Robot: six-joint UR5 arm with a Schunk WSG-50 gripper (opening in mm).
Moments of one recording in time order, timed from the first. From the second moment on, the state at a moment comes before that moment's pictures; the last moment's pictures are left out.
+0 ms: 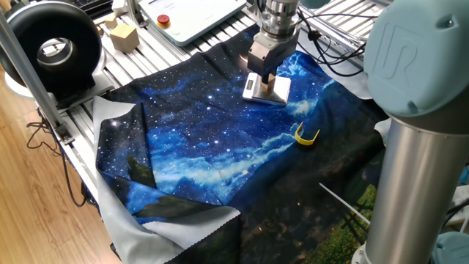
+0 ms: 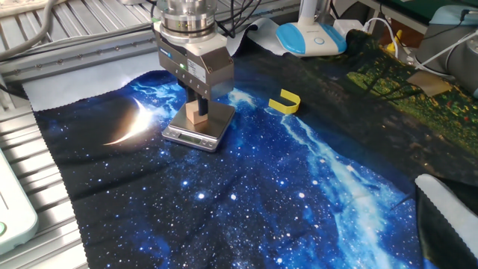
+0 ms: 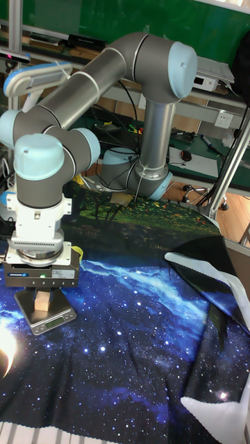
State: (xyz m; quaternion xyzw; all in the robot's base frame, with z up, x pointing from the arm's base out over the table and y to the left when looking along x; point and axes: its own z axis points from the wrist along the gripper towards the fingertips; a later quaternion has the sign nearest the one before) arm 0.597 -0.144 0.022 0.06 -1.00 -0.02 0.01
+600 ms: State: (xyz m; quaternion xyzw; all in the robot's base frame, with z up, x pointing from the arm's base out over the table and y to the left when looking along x) arm 0.595 -0.142 0.022 0.07 -1.00 -0.03 0.01
